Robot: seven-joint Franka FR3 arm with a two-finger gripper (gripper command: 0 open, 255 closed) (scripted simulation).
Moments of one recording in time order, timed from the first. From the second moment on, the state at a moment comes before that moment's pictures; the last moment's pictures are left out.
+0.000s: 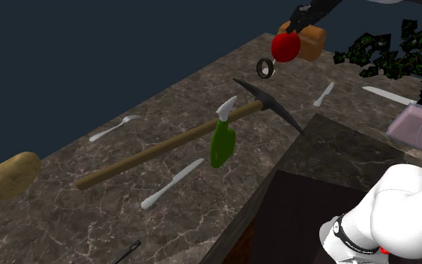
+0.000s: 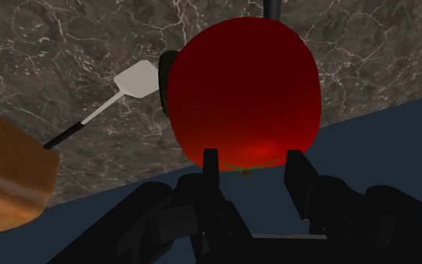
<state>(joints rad) -0.40 -0.38 -0.51 -1.92 0.01 2.14 -0.12</state>
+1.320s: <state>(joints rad) -0.38 -0.13 -0.82 -1.79 0.29 2.16 -0.50</state>
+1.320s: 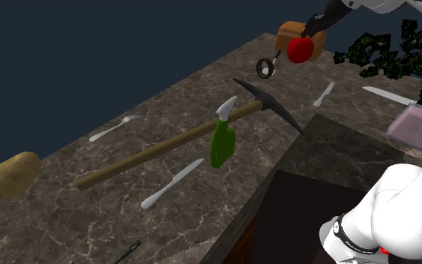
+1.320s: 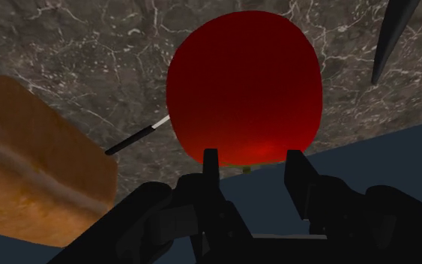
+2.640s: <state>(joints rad) -0.36 -0.11 -0.83 -2.03 0.38 2.40 -0.63</state>
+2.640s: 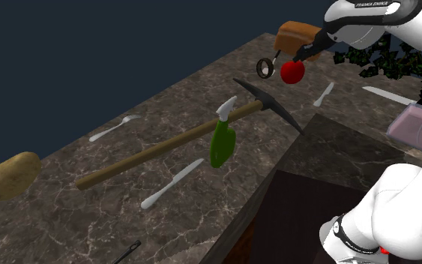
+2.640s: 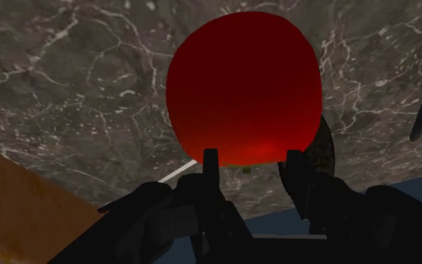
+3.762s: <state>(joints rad) -0.37 -0.15 -0.83 -2.05 0.35 2.40 -0.61</state>
